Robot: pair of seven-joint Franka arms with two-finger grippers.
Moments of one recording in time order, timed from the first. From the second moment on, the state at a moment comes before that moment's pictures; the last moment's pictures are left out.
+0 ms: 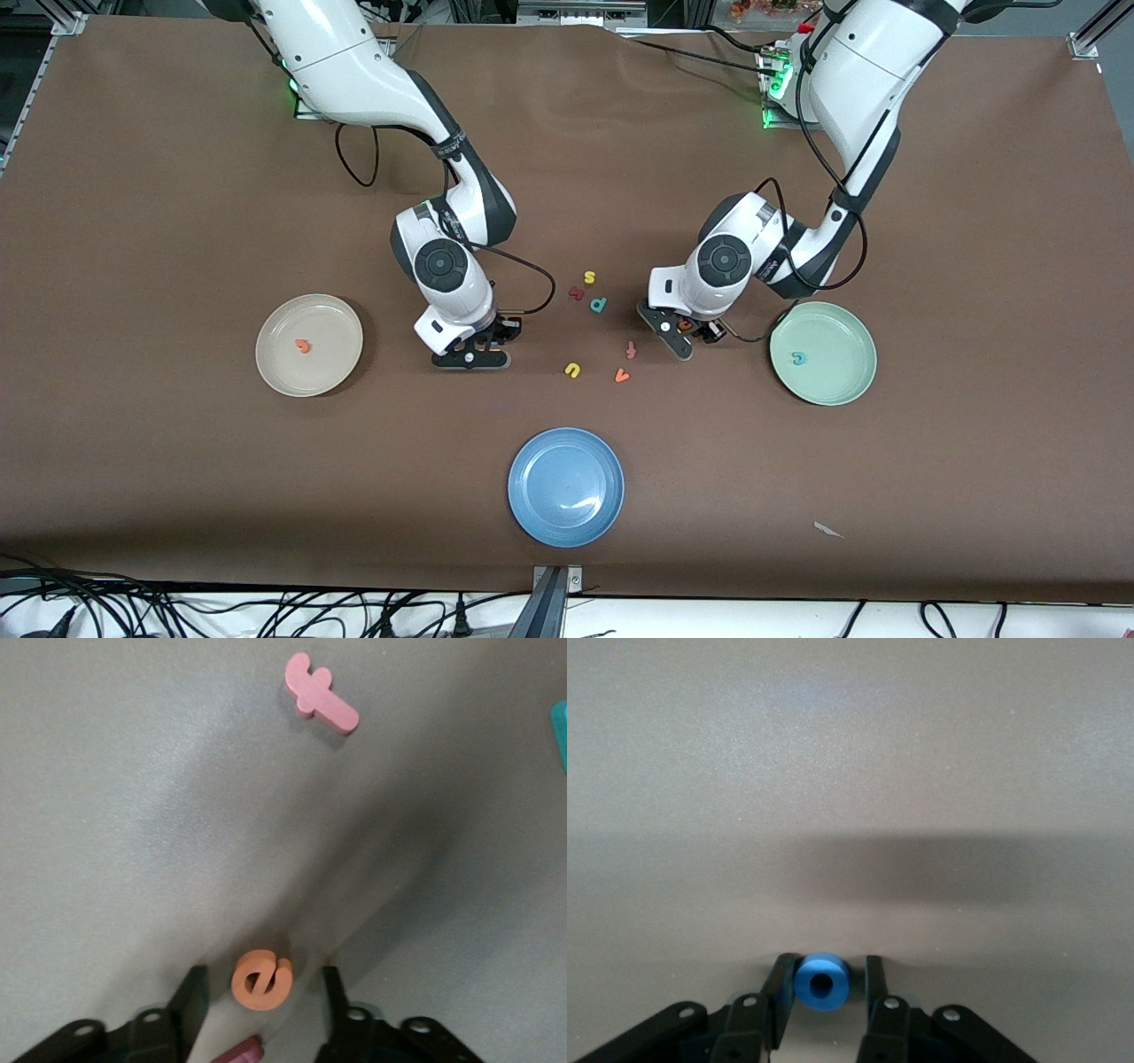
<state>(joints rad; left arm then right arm) -0.23 0.64 -0.28 -1.88 0.24 2.38 0.22 0.66 0.76 -0.09 -1.64 0.13 2.42 0.49</state>
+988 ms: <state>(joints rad) -0.07 0.50 -0.27 -1.84 0.24 2.18 0.30 0.62 0.76 -0.10 -1.53 0.13 2.26 0.48</state>
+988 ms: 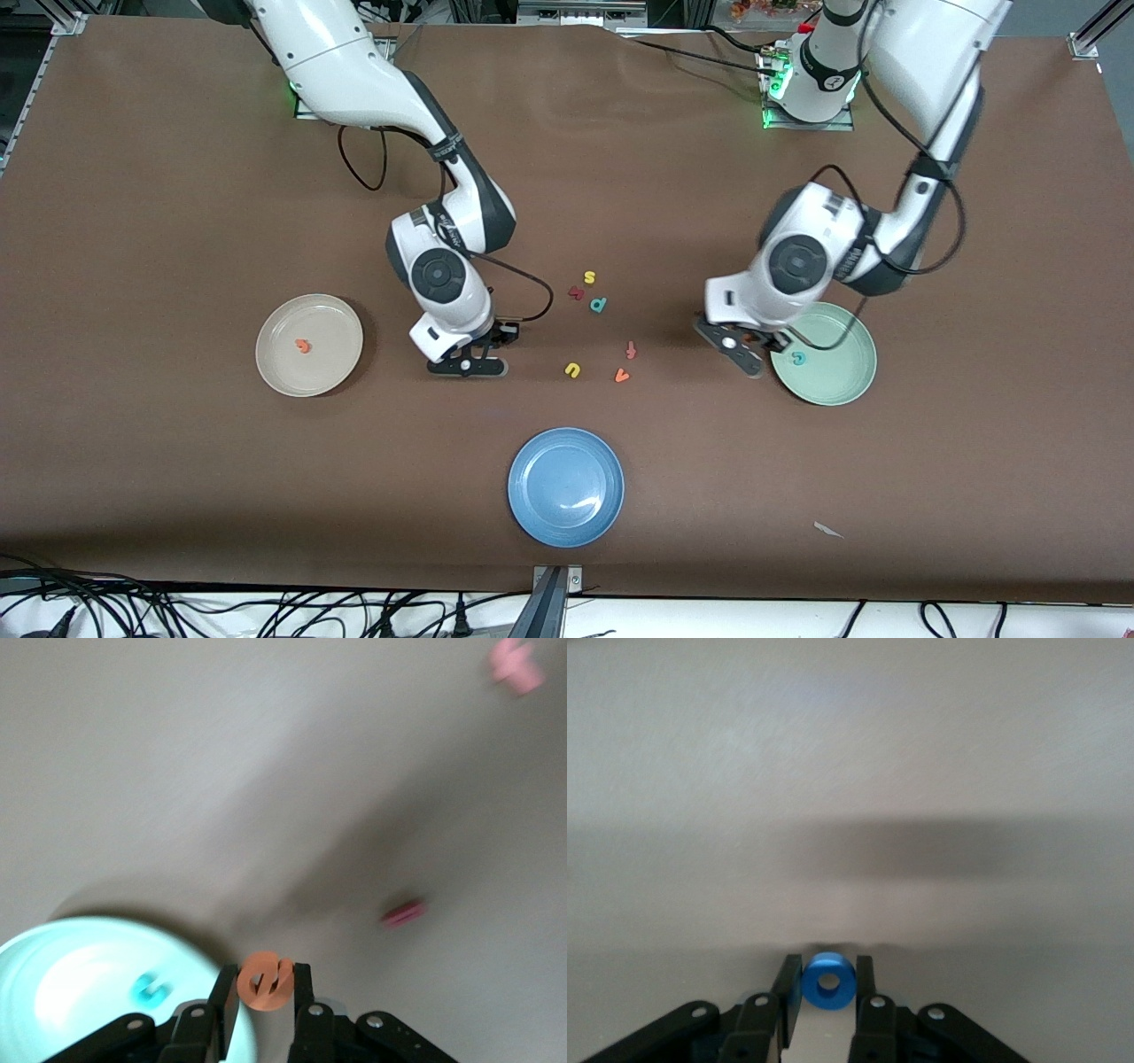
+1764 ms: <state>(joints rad) 0.10 0.52 -0.26 -1.91 0.24 2.22 0.39 0.57 0.51 -0.33 -1.88 0.13 2.29 0.02</state>
